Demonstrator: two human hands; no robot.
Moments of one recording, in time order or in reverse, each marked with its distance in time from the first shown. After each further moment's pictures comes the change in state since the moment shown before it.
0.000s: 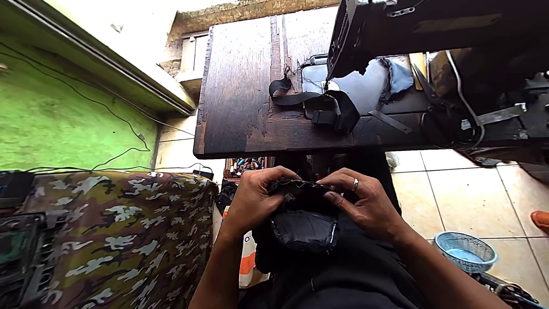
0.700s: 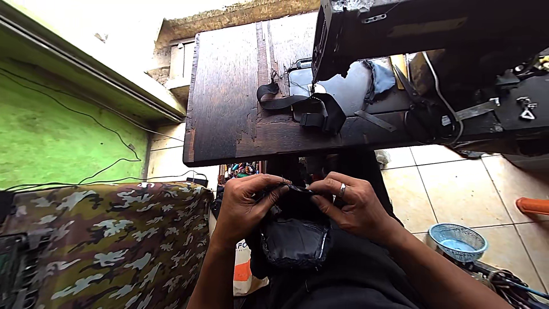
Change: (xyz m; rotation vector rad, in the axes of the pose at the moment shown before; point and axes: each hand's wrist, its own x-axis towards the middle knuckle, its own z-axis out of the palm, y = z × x) left_hand -0.002 0.004 0.002 -0.005 0.090 0.129; right_hand 0.004 -0.014 0.002 -0.125 0.049 -0.099
